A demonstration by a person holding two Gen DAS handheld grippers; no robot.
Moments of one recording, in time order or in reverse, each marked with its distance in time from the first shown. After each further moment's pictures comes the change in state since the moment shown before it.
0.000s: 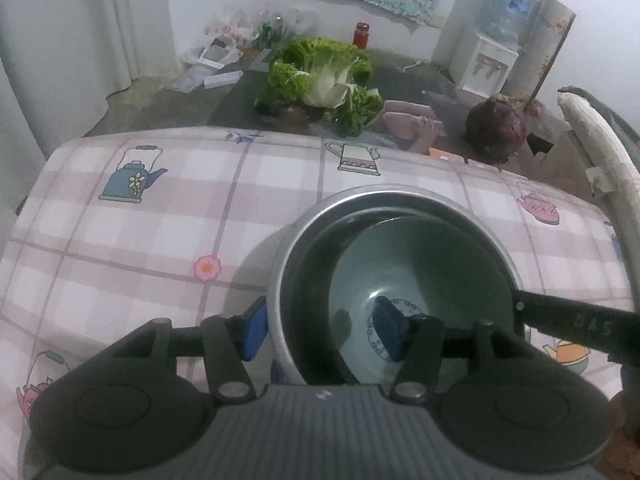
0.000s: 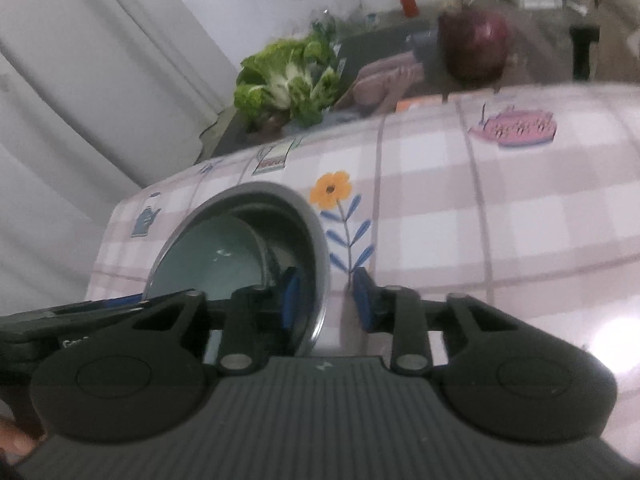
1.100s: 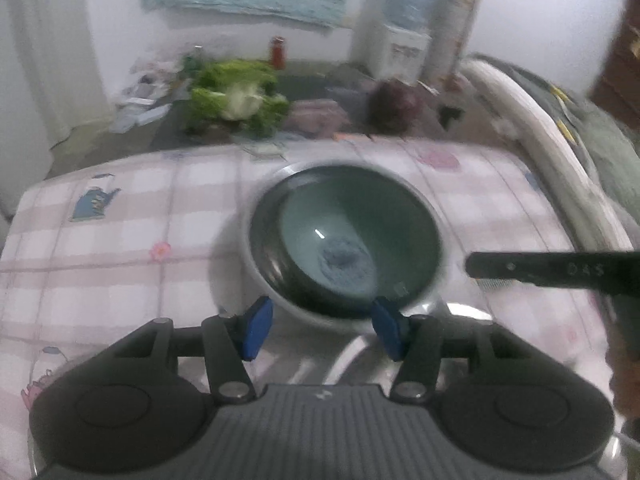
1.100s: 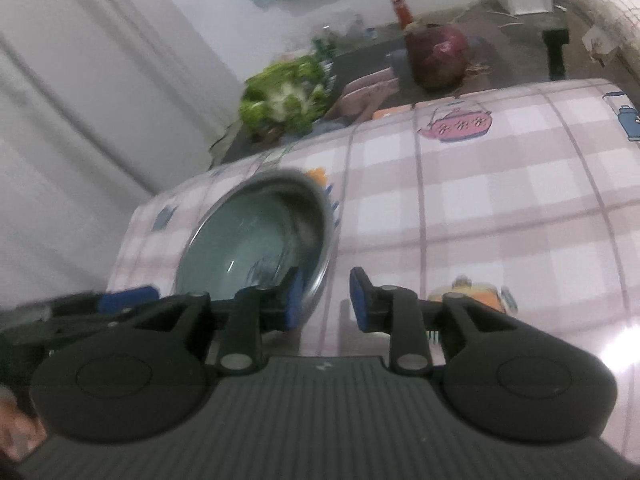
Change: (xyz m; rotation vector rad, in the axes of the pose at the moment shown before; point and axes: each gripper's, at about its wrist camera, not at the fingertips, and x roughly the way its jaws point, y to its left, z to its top) left arm -0.060 -0.030 -0.051 0.228 -0.032 -0.150; right arm -0.083 -0.020 -0.037 -0.033 -0.039 0.020
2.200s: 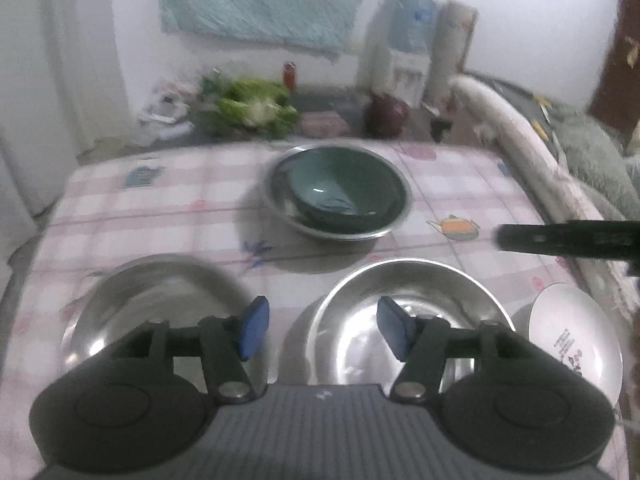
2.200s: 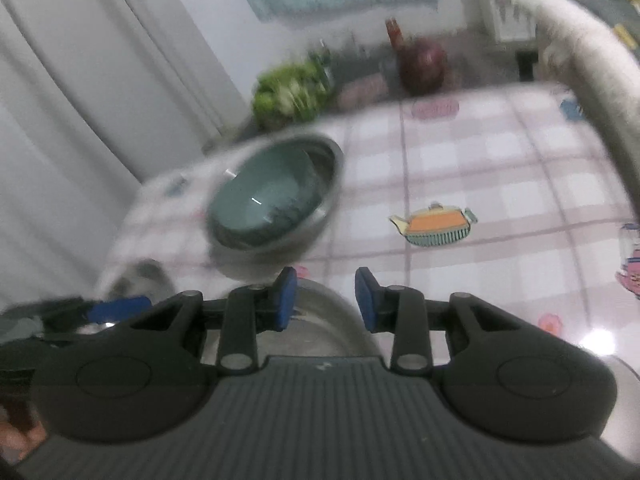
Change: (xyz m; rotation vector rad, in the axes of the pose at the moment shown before) left arm -0.096 -0.009 -0.085 -0.043 -0.122 0.064; right arm -0.093 0.042 -0.075 -0.037 -0.127 -0.052
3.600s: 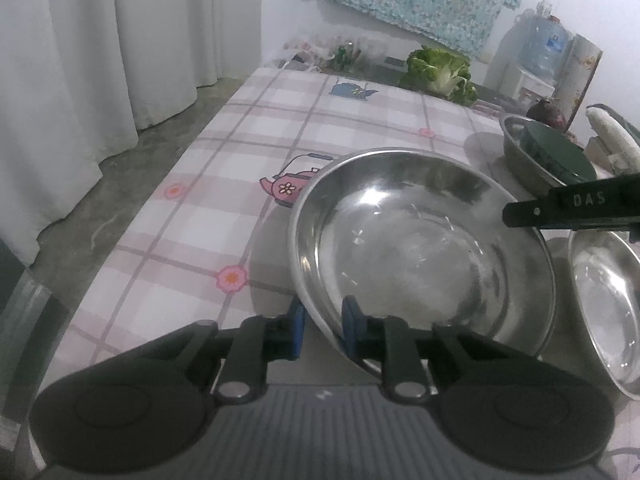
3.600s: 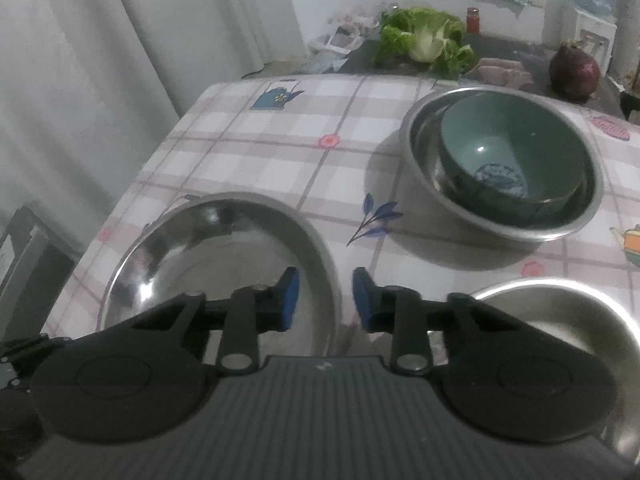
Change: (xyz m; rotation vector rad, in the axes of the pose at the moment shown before) left arm 0.007 0.160 -0.091 -0.253 0.045 0.217; right arm 0.142 0.170 -0.042 -0.264 0.186 -0.034
